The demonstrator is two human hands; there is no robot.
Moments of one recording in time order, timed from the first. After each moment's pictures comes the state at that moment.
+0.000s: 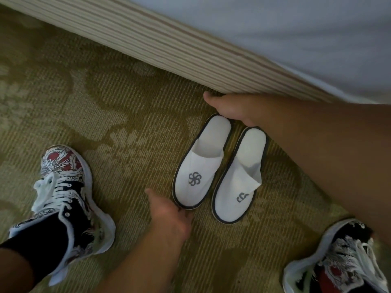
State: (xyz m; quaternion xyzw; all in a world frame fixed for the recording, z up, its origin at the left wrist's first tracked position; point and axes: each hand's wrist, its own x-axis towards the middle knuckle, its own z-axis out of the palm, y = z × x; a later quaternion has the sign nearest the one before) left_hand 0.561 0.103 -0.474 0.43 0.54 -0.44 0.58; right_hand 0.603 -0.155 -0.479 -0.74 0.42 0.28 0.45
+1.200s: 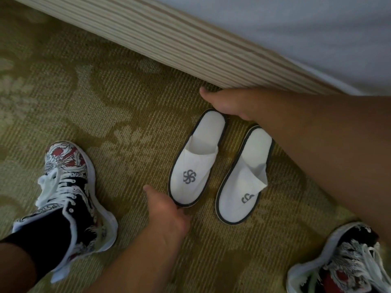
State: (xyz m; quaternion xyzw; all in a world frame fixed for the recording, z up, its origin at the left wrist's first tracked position) left_hand 0.572 0.106 -0.473 0.46 0.51 -0.45 0.57; right_hand 0.627 -0.147 -0.489 -0.75 0.40 0.32 0.42
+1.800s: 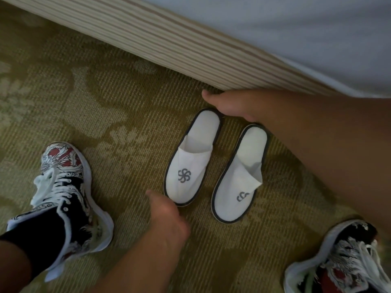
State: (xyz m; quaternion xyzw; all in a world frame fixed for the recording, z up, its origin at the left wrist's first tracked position) left_hand 0.554 0.105 -0.480 0.48 0.50 -0.46 0.55; right_hand 0.601 -0.158 -0.485 -0.76 0.38 0.29 0.43
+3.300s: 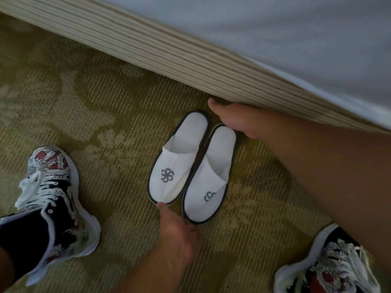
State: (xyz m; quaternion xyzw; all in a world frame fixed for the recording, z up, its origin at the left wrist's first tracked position) left_hand 0.504 0.093 -0.479 0.45 0.53 -0.53 0.49; right_hand 0.556 -0.166 -0.490 -0.72 0.48 0.26 0.43
